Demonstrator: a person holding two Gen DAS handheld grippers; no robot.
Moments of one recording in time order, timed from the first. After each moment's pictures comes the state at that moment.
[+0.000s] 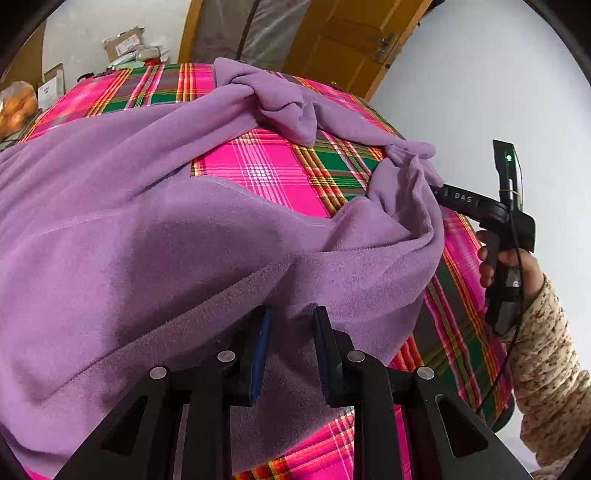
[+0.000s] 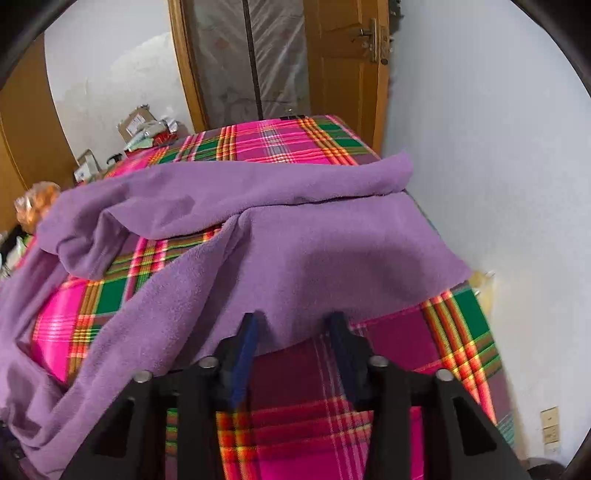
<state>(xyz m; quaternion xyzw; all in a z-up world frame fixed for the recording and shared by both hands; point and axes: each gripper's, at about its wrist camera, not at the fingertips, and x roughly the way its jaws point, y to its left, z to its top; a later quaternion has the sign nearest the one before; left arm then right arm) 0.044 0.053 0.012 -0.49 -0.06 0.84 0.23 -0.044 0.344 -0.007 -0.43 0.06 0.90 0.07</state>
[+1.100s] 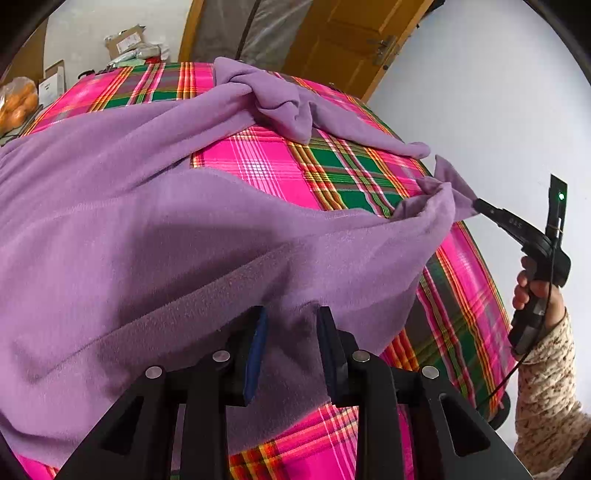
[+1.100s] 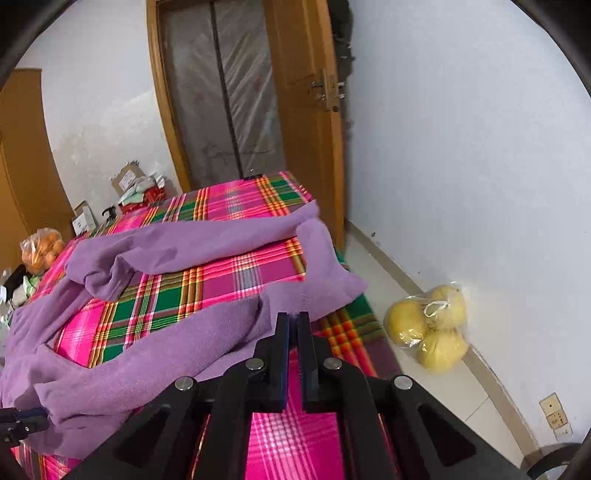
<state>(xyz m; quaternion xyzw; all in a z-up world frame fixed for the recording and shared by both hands) 0.051 0.050 0.014 -0.49 -0.07 0.83 0.24 0.062 0.393 0.053 -0.34 0.10 0.93 0.12</state>
